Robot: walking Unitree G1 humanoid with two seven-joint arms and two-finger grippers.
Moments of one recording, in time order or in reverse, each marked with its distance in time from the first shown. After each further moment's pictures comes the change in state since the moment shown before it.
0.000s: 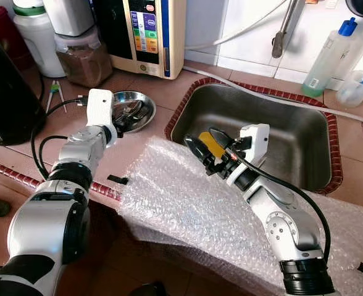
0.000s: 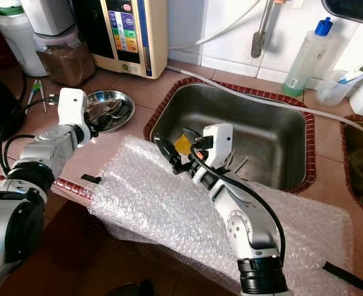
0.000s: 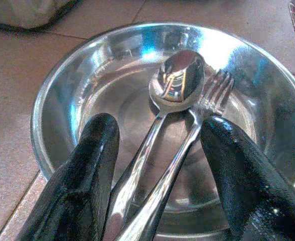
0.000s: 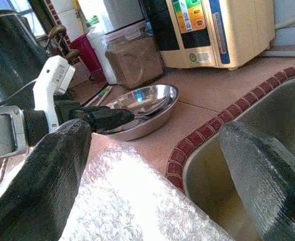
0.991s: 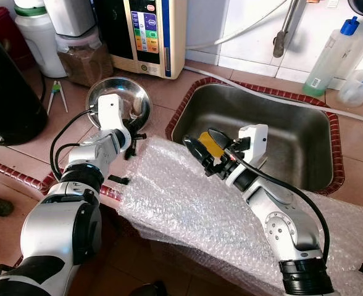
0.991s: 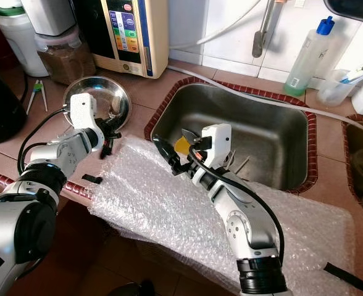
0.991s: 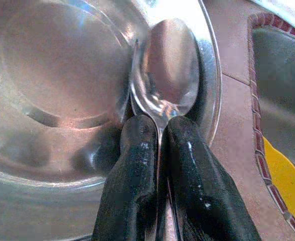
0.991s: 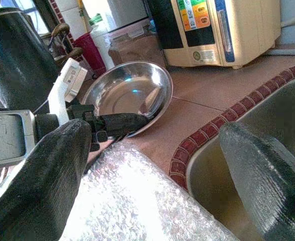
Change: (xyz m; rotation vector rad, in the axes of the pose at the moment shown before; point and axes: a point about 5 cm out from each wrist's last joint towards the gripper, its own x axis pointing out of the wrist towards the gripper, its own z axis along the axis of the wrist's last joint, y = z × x) left arm 0.004 -0.027 -0.006 -0.273 0.034 -0.100; right arm 0.001 0.001 -0.002 -0.005 0.004 0.009
